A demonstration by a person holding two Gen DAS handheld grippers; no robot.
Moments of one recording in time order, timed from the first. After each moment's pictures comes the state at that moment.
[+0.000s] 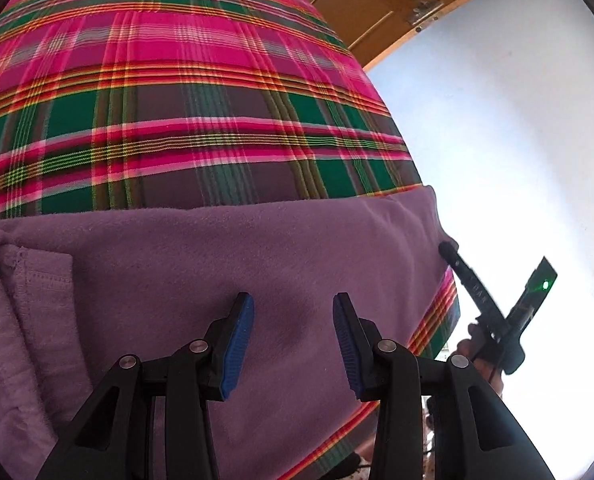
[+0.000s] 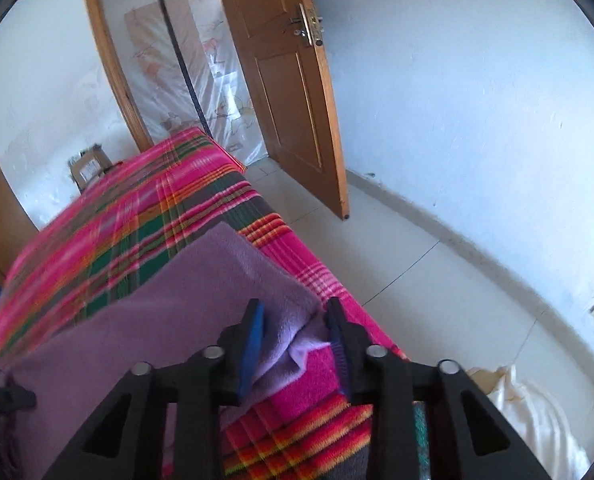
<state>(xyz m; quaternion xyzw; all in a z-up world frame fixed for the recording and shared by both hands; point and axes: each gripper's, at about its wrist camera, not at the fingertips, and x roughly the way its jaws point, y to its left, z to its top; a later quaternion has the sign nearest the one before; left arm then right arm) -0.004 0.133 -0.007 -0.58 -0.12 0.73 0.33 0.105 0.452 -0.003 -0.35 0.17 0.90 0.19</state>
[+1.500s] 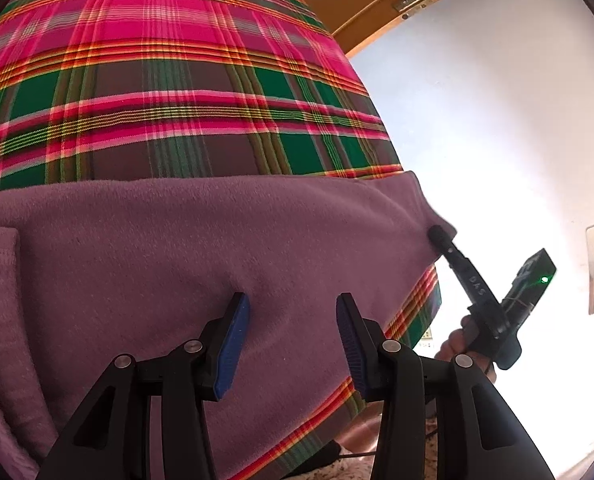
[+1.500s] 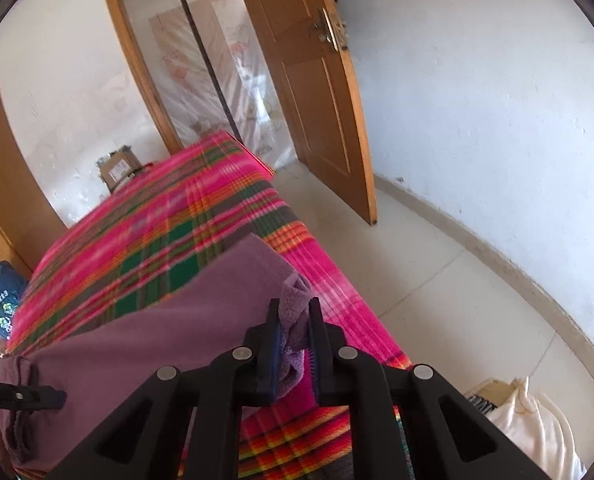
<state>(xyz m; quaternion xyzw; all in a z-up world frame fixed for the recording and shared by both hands) 0.009 0.150 -0.007 -0.60 -0.13 0.70 0.36 0.120 0.455 0.017 -0.33 0.19 0.92 0.13</state>
